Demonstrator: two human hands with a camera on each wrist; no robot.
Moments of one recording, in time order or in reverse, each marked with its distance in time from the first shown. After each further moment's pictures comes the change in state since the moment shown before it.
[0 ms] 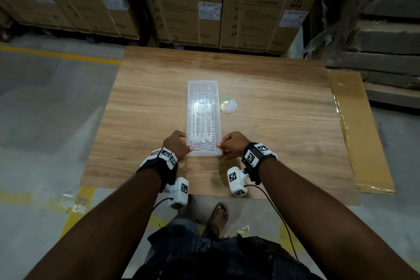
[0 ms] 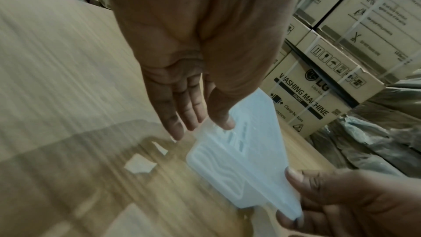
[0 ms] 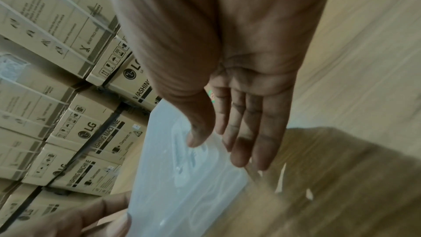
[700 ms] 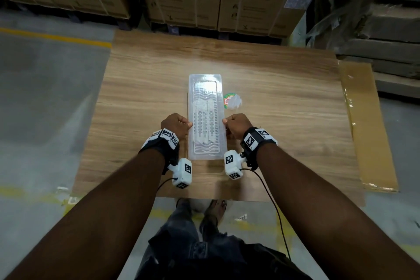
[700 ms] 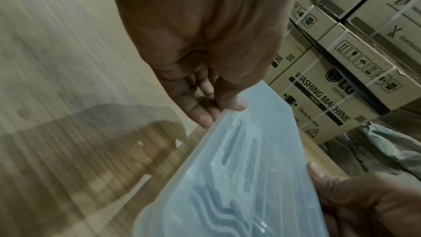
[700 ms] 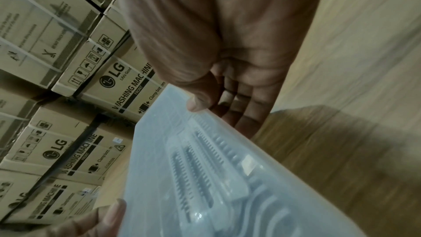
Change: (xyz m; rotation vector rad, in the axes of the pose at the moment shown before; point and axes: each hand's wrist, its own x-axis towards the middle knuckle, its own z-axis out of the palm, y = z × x) left_hand 0.054 0.033 -0.022 -0.126 0.051 -0.023; right_hand 0.054 -0.037 -0.004 0.029 0.203 -0.001
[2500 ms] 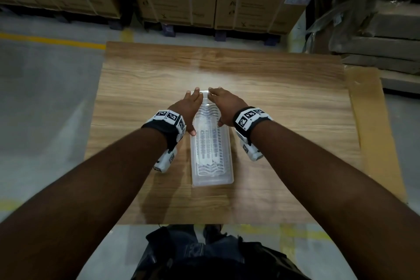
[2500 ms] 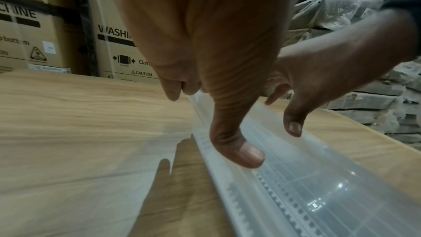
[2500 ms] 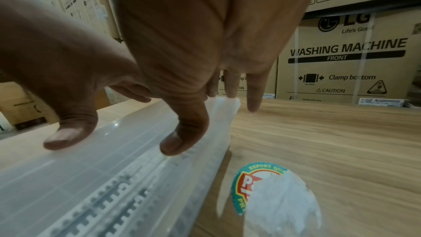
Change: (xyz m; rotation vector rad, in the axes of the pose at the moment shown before) left_hand 0.082 0.093 -0.029 1.021 -0.400 0.549; right_hand 0.066 -0.106 -0.011 -1.171 -0.120 -0.556
